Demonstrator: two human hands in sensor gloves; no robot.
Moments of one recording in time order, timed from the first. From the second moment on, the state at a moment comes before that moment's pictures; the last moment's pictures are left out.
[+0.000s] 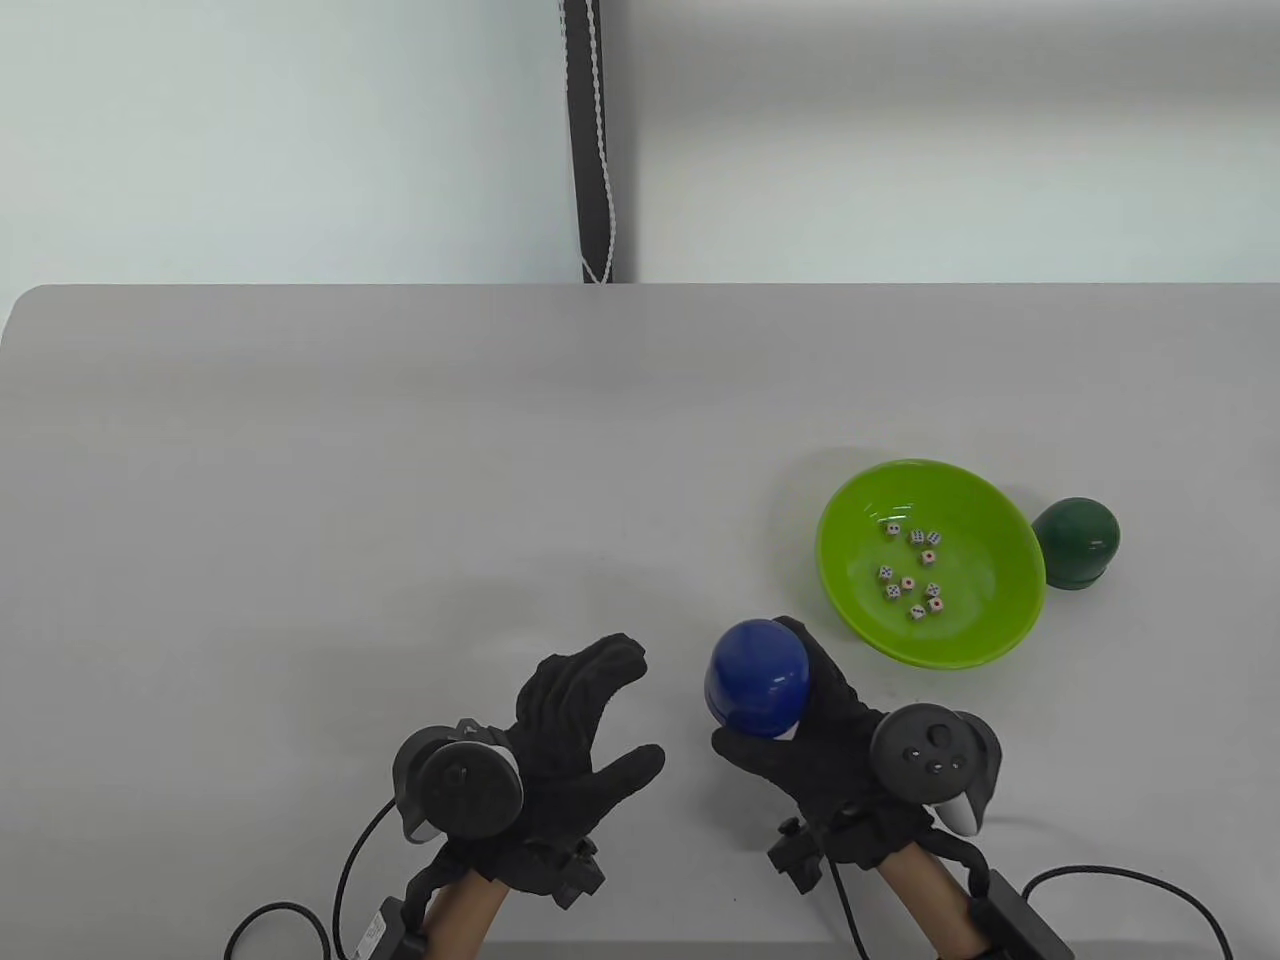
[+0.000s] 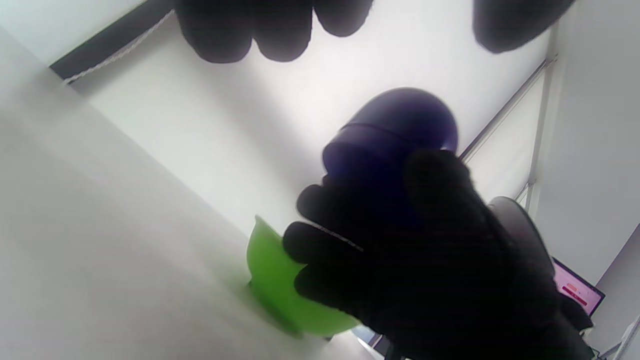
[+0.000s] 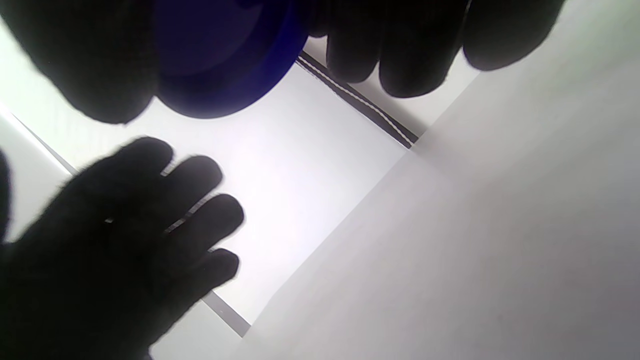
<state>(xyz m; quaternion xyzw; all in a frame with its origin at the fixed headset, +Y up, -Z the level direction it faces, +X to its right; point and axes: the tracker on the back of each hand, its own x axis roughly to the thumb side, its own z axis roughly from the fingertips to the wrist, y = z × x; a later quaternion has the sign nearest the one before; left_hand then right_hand) -0.136 -0.701 -0.131 0.10 -0.32 0.44 0.84 0.138 -0.714 -0.156 0.15 -0.04 0.88 0.46</state>
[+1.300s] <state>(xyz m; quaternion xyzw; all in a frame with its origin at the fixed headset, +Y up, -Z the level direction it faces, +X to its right) -0.136 -0.687 -0.112 0.13 -0.34 0.47 0.80 0.028 -0.770 -0.270 0.02 0.21 0.97 0.10</state>
